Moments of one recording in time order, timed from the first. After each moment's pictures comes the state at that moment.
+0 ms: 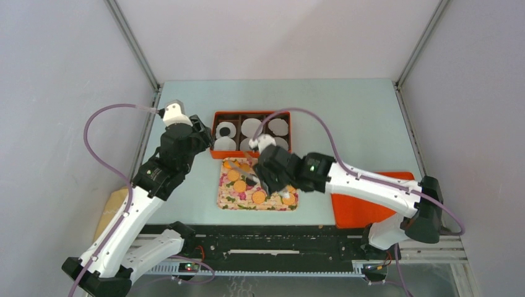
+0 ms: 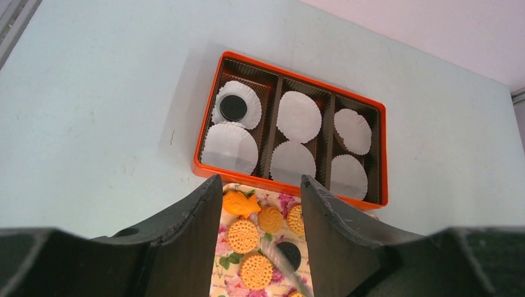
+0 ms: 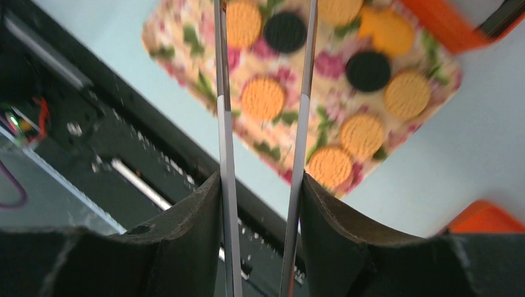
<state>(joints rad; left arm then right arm) -0.49 0.86 1.01 -0.54 -0.48 -0.54 1.16 1.46 1.33 -0.75 0.22 0.41</state>
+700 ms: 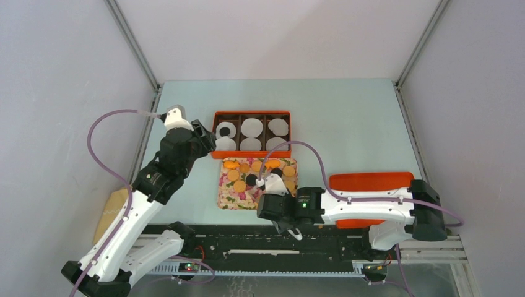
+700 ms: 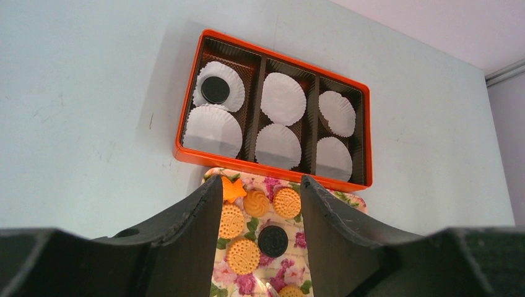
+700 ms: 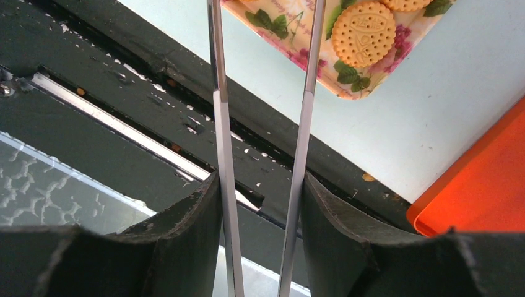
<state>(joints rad) -0.49 0.82 0.97 -0.54 -0.41 -0.58 1.44 1.45 1.15 -0.92 0.36 0.76</state>
